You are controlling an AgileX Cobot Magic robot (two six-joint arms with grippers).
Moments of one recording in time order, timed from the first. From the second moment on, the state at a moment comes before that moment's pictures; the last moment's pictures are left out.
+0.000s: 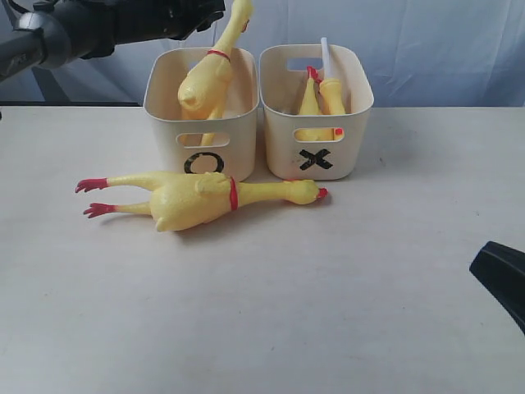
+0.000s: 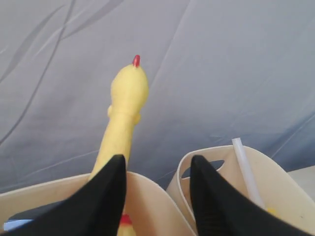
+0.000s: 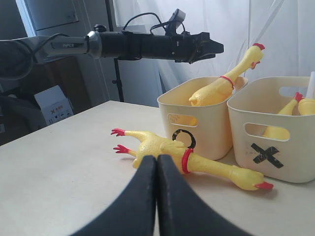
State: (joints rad) left arm -0.21 2.41 -2.15 -1.39 0.37 1.03; right arm 0.49 0.21 -0.08 1.74 0.26 -1.59
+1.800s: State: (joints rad) left arm -0.33 1.85 -1.51 -0.34 0.66 0.93; right arm 0.49 0.21 -0.08 1.74 0.26 -1.59
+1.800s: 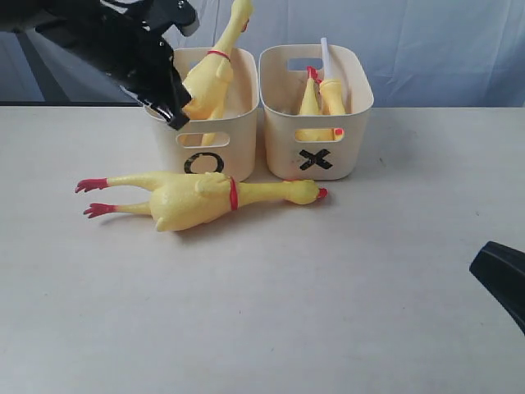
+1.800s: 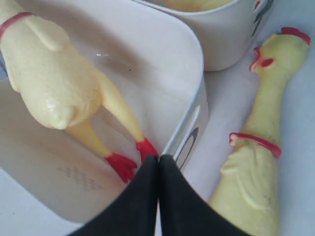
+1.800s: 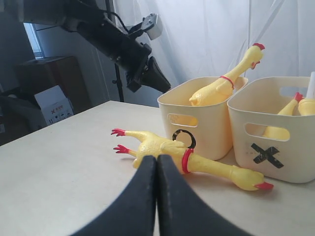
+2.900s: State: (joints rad) left arm -0.75 1.83 -1.07 -0.11 0.08 0.93; right arm 0.49 0.21 -0.08 1.74 0.26 -1.59
